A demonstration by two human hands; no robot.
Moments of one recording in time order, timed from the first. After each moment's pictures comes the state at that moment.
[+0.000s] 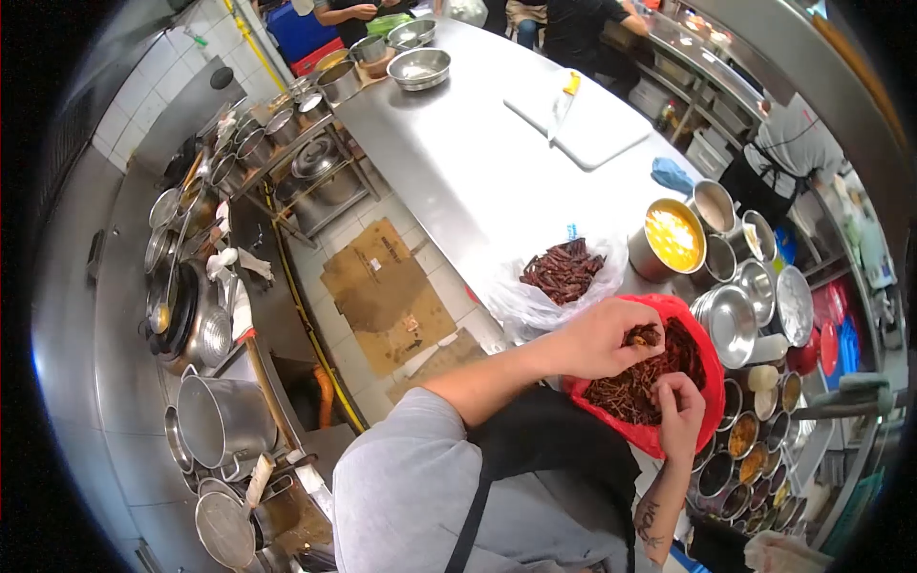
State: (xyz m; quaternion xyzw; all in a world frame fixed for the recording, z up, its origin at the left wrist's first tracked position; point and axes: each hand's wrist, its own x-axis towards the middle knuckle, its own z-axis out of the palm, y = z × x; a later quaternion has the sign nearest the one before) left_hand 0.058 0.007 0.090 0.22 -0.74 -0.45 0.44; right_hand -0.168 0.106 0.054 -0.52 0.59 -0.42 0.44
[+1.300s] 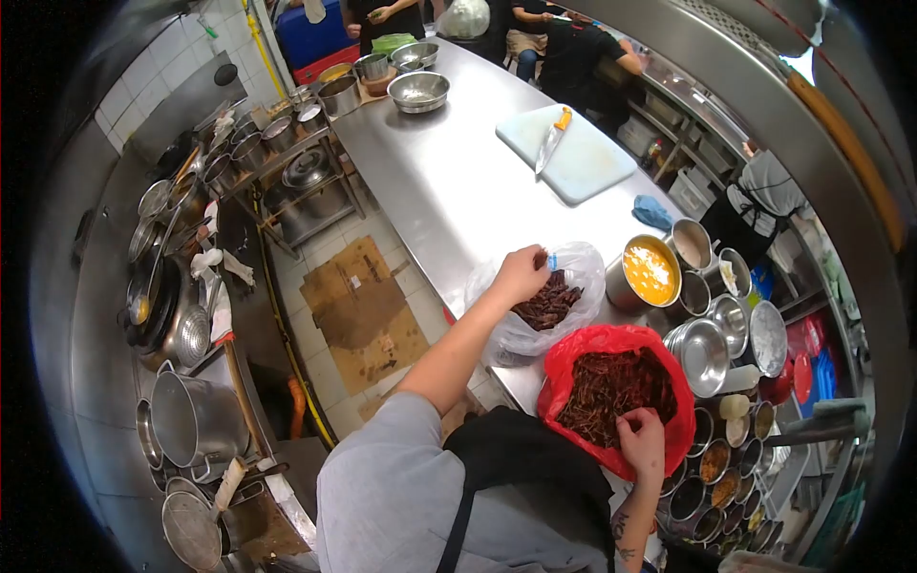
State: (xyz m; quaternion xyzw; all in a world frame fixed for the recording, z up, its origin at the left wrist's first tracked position) left_hand 0.125 -0.119 -0.039 0.61 -0.64 -0.27 0.39; right_hand -0.198 0.107 0.008 -0.64 0.69 -0.22 0.26
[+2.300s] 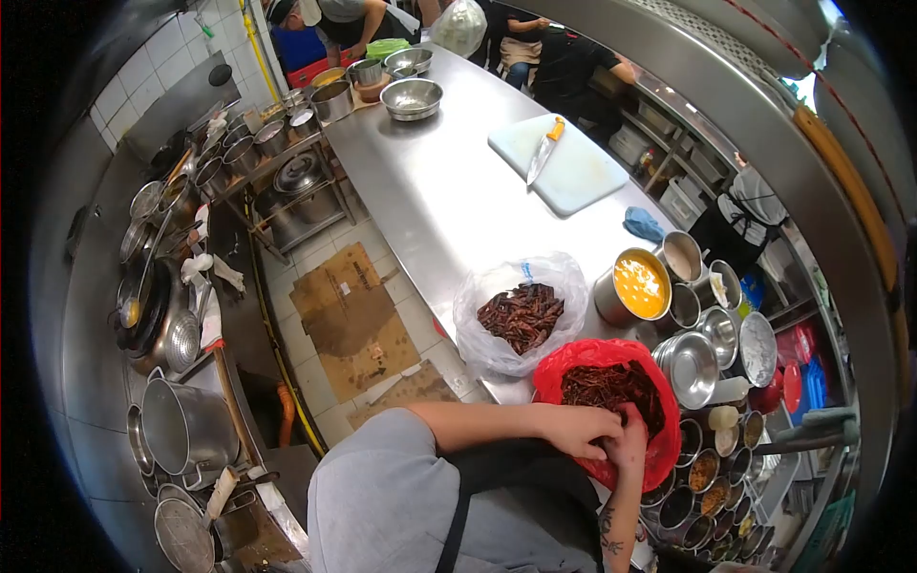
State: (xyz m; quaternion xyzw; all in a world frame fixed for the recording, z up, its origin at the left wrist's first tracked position) left_hand -0.003 0.029 -0.007 0.06 -0.84 -0.49 0.20; right_hand -0.200 0.083 -0.026 -0.61 0.72 -0.19 0.28
